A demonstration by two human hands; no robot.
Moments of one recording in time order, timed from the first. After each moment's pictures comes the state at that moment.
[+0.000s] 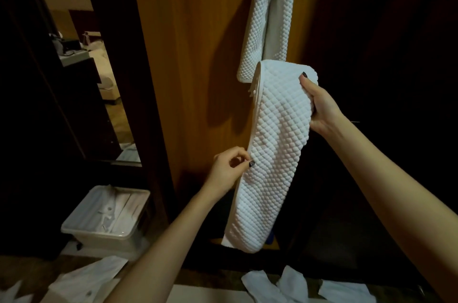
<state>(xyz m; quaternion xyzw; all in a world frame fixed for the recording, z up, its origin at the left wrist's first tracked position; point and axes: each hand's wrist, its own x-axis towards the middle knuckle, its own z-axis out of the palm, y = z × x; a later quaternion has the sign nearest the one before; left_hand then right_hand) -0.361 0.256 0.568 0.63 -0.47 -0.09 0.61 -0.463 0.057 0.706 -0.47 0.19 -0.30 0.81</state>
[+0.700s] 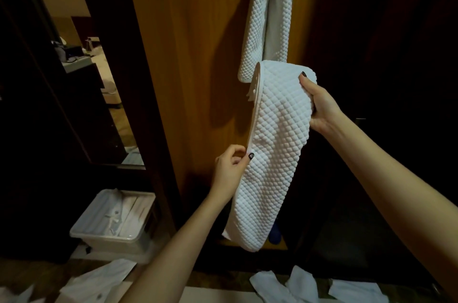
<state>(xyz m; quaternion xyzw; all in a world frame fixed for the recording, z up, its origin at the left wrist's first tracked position) -0.364 0.245 0.568 0.67 -0.36 -0.10 0.64 -0.455 0.053 0.702 -0.44 0.19 -0.29 0.83</state>
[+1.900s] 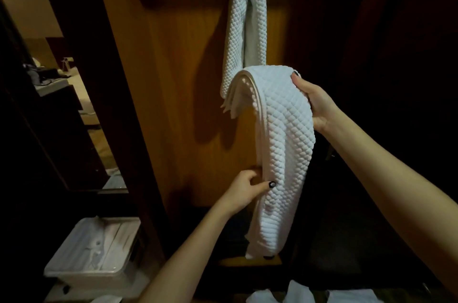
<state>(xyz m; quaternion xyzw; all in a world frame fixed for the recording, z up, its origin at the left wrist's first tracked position) -0.380 0.212 0.576 0.58 -0.49 -0.32 0.56 -0.475 0.038 0.739 -0.48 0.12 -0.27 0.83</state>
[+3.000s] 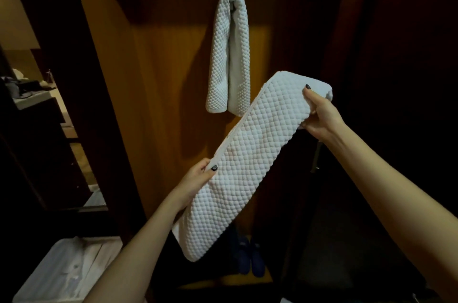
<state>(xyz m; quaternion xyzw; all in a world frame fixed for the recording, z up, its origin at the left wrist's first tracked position) -0.296 0.213 0.591 0.61 -0.39 -0.36 0.58 -0.514 0.014 0.747 -0.43 0.21 -0.42 0.77</state>
